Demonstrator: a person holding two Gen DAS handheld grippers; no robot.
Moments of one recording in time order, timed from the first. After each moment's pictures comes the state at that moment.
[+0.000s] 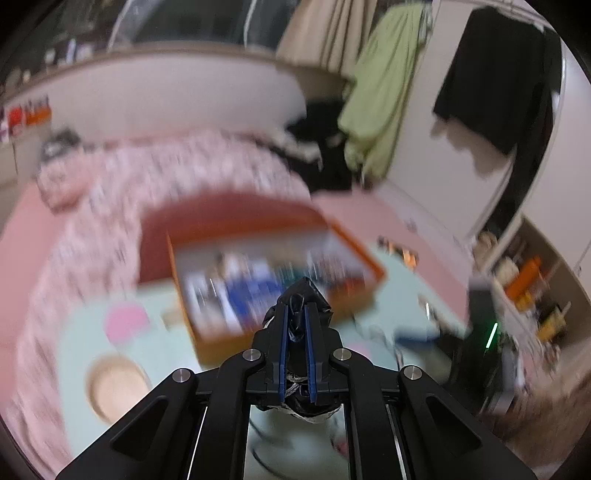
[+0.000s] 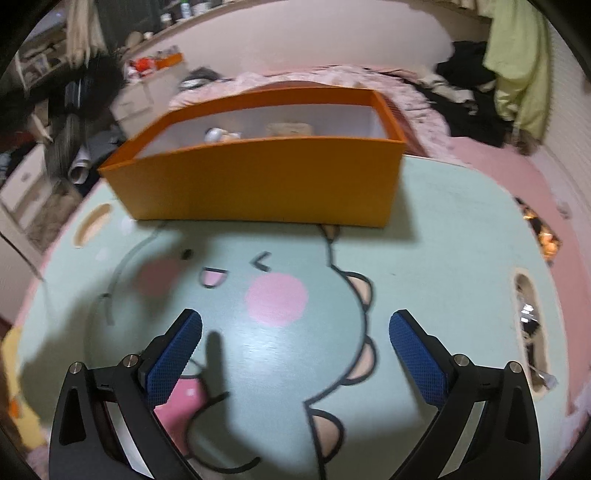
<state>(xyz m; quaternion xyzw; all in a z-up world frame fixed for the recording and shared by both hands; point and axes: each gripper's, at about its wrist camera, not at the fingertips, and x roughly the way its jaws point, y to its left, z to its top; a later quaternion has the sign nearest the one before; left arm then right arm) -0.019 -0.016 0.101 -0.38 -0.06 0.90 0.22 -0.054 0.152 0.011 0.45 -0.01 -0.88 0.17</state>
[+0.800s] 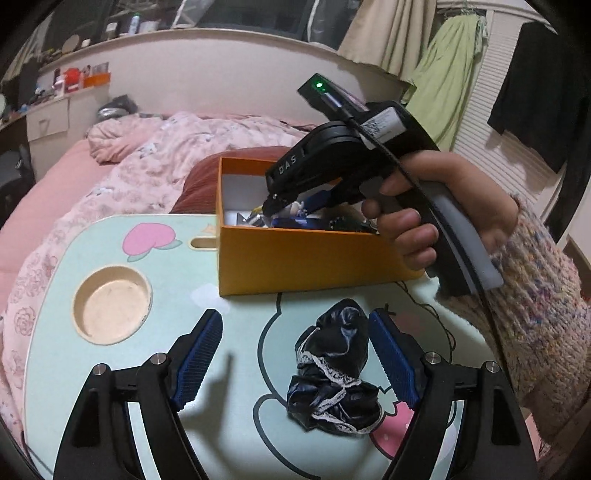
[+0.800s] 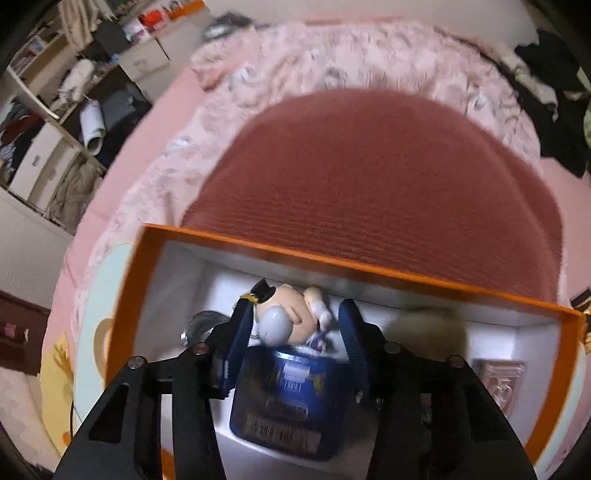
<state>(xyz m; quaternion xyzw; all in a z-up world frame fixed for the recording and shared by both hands) 0.001 -0.022 0.049 -0.35 -0.10 0.93 0.10 -0.255 0.033 0.017 0.59 0.03 -0.78 0.21</state>
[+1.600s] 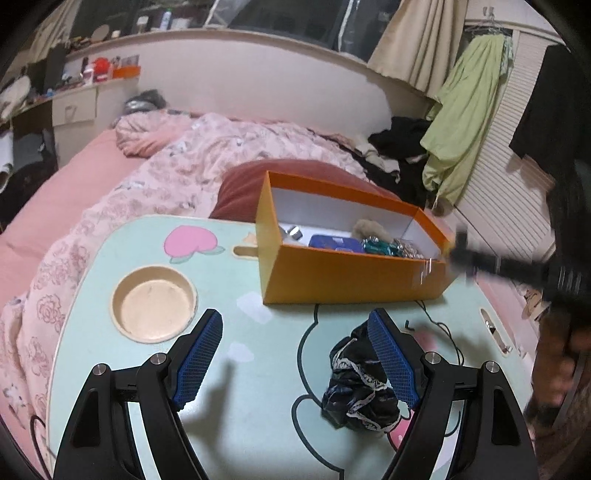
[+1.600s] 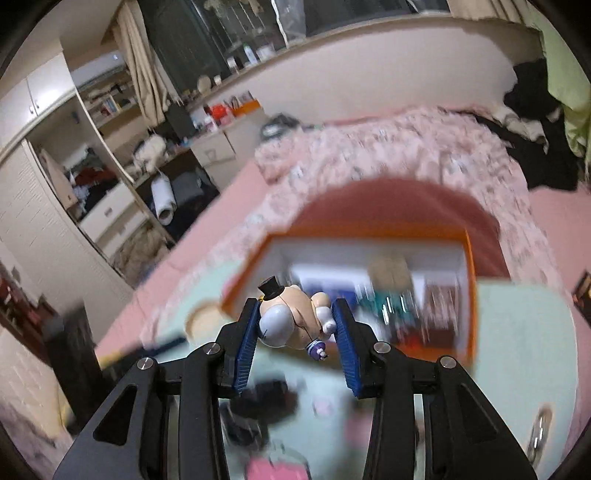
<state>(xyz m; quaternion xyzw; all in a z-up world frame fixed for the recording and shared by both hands) 0.005 -0.063 0.058 -0.35 -0.12 0.93 0.06 -0.102 0.129 0.087 0.41 -0.07 -0.86 0.30</state>
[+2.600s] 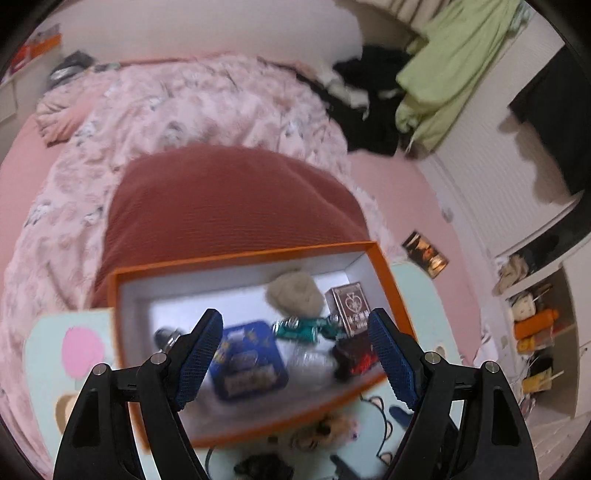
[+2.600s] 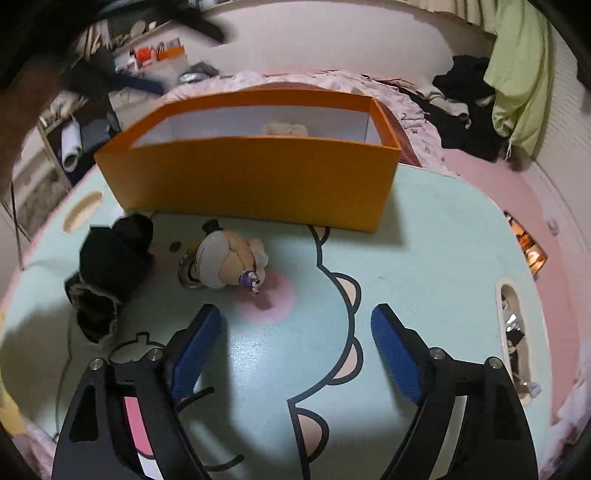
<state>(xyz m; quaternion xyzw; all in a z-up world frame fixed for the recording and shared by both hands) -0.189 0.029 0.102 -0.53 -0.10 0.83 0.15 -0.054 0.141 0.008 0.44 0.05 -0.88 0.14</state>
